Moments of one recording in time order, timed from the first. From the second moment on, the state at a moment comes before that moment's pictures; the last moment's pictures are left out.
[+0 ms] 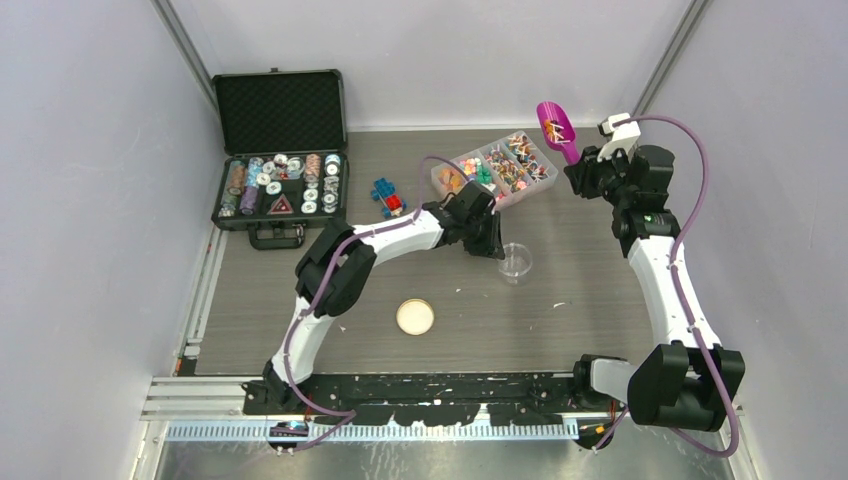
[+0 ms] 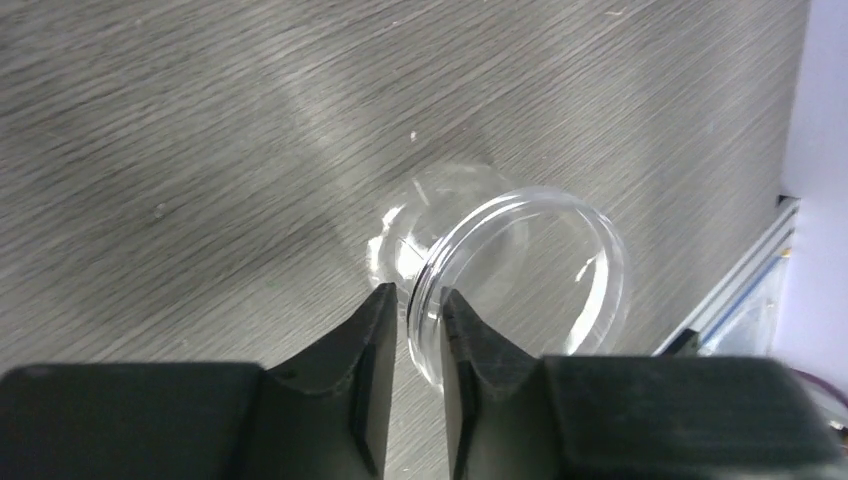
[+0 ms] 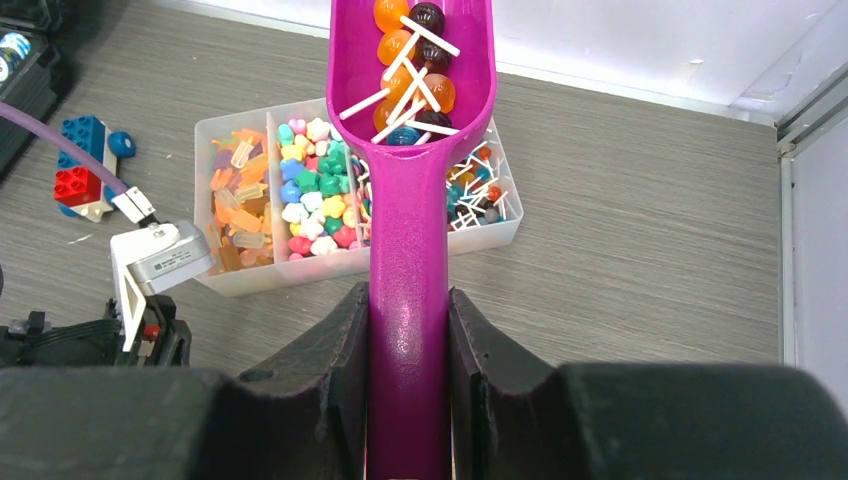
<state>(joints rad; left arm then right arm) -0.85 2.17 1.65 -0.27 0.24 -0.72 -0.12 1.18 1.01 -0.11 -0.39 -0.10</state>
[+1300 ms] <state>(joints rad) -0.73 1.96 1.57 -0.75 -0.36 -0.45 0.08 1.21 1.07 -0.32 -0.35 -0.16</state>
